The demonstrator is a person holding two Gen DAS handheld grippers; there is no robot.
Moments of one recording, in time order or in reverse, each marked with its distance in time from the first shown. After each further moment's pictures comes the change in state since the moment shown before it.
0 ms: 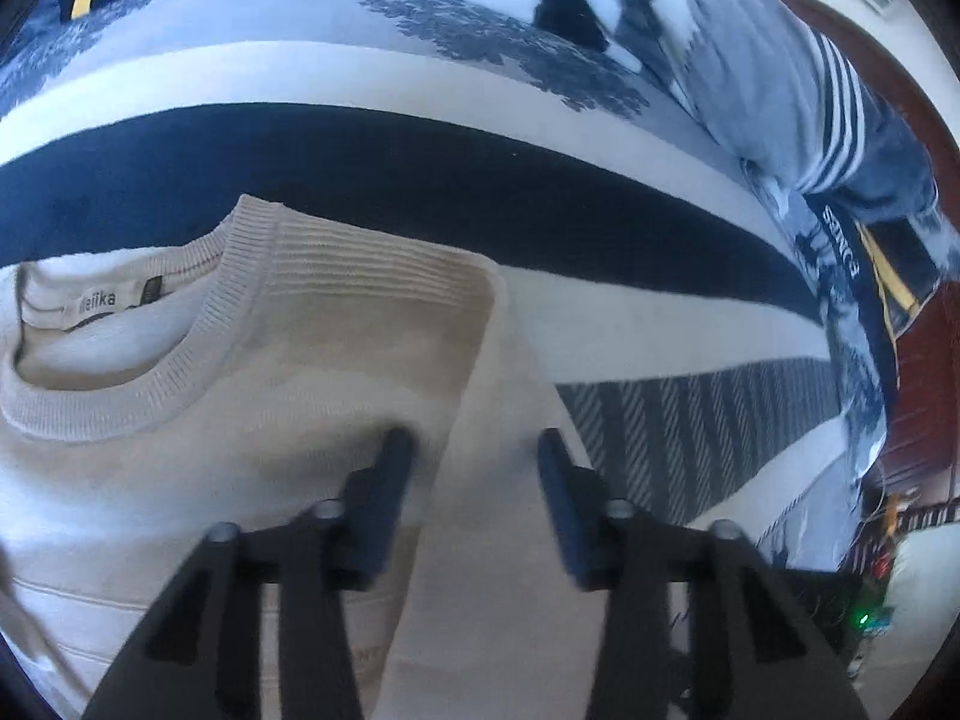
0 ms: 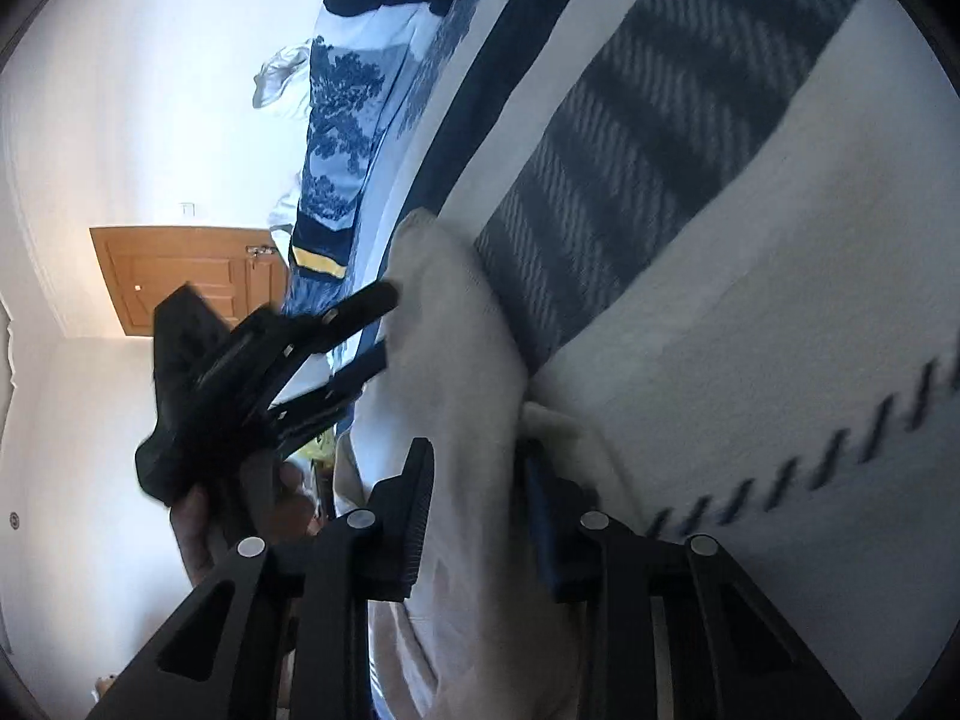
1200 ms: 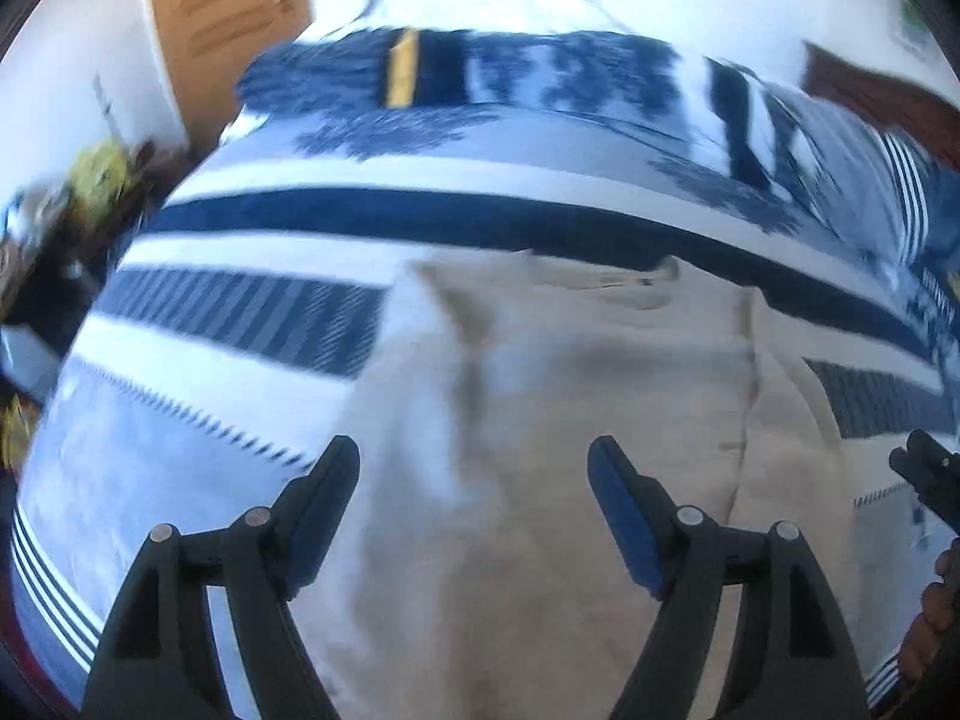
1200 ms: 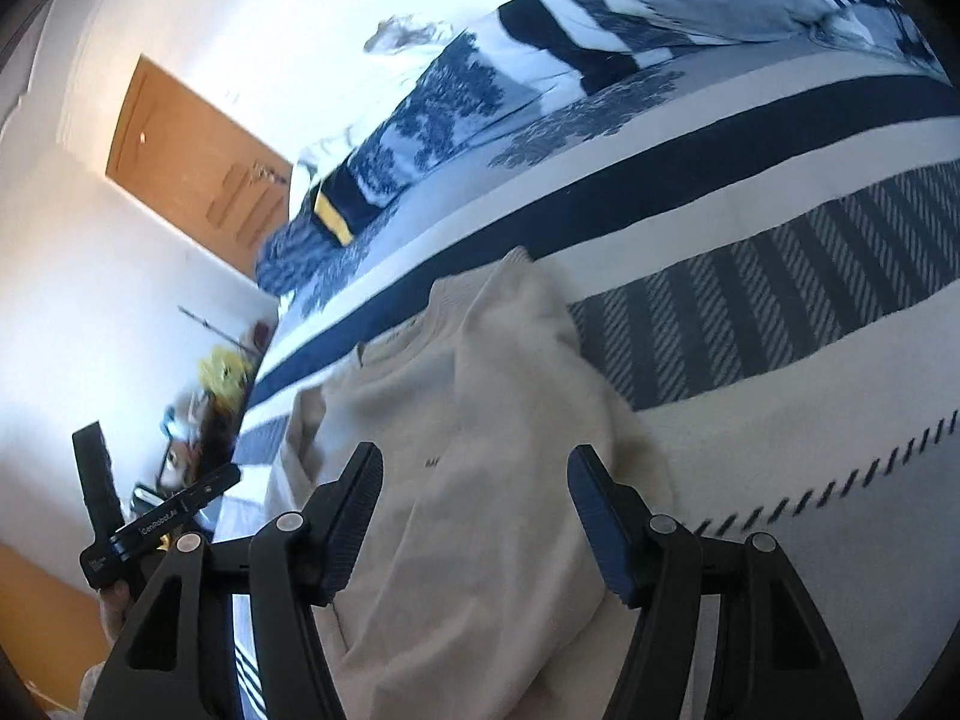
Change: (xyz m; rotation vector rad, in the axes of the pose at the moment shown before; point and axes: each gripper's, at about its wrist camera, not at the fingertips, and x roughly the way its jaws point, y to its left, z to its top) left arm -0.207 0.159 -0.155 -0.103 -0.357 0.407; right arm -0.030 0.109 -0.038 -0.472 -0.059 -0.249
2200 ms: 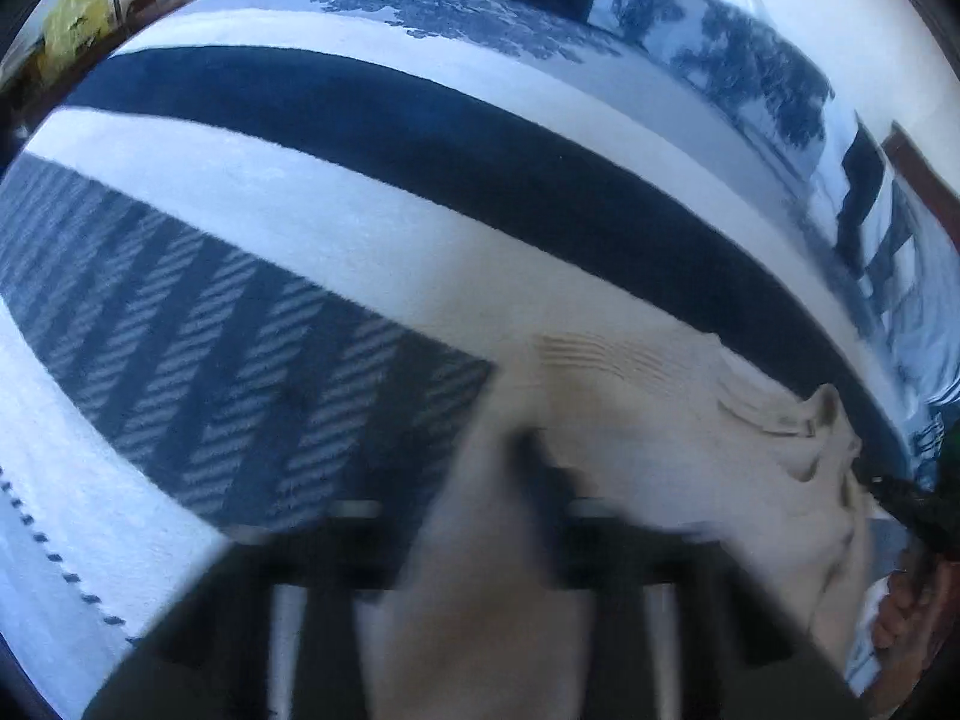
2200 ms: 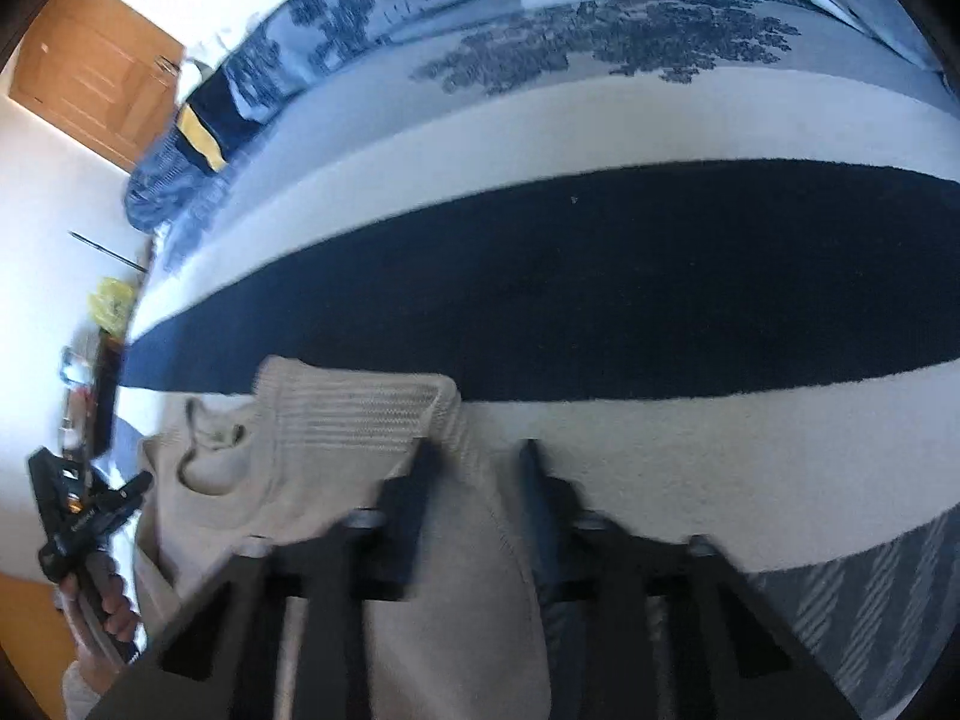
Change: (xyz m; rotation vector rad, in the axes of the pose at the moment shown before) left arm 0.188 0.076 0.088 -0.219 0.216 -0.121; right arm 0.198 -0.026 0.136 -0.070 0.294 -0.275
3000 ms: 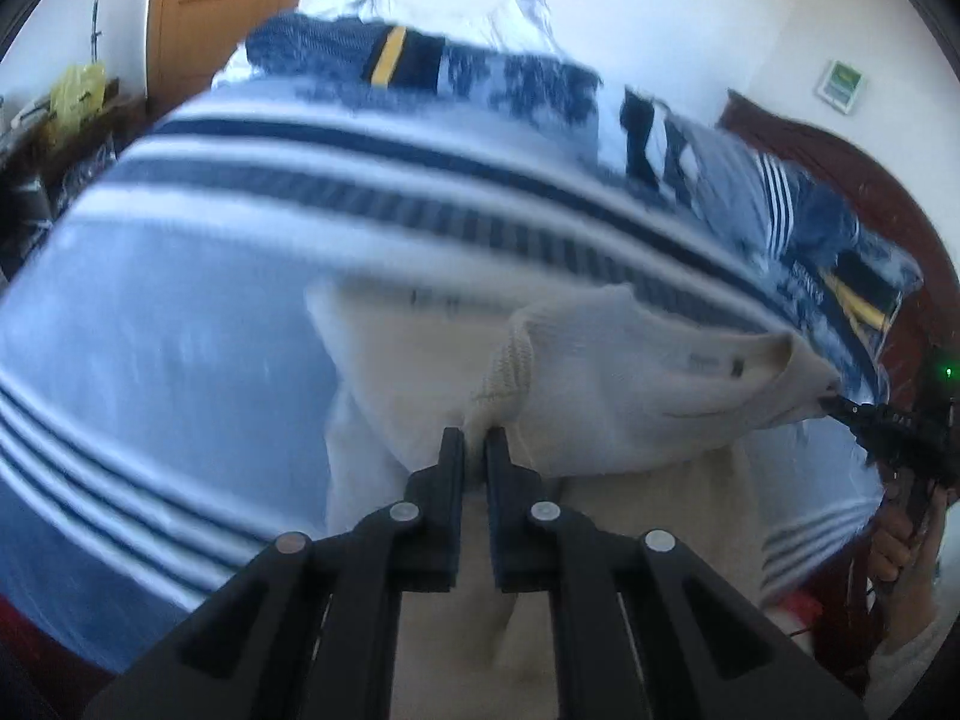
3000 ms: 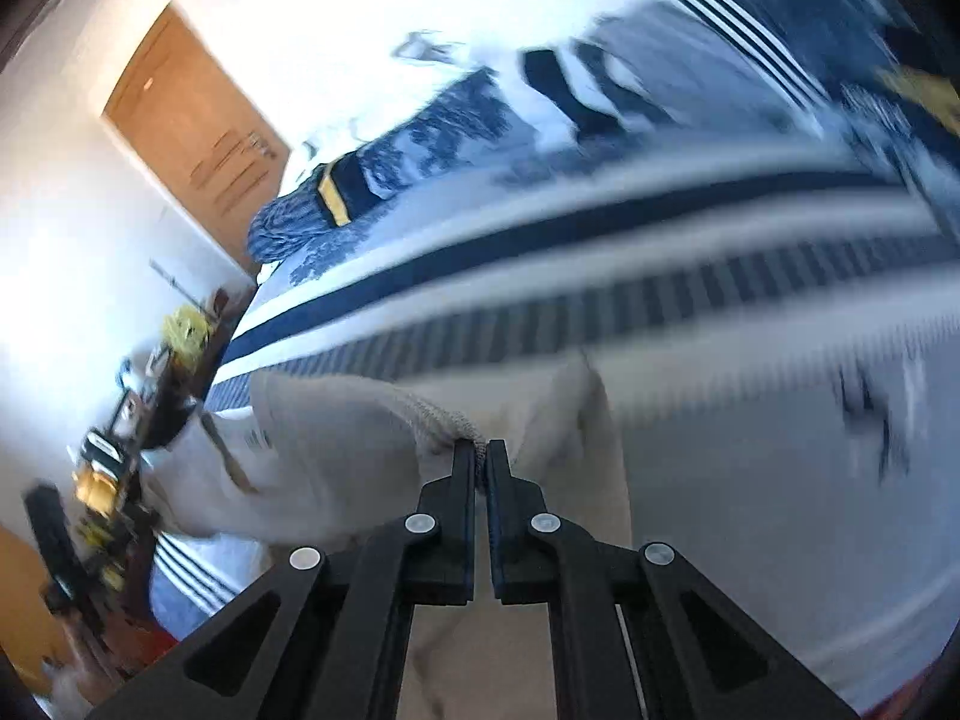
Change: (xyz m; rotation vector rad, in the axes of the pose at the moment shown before) left arm -0.255 0.027 -0.338 0.206 -0.202 -0.145; right arm -0.256 0.004 -0.335 0.063 -0.298 0.083
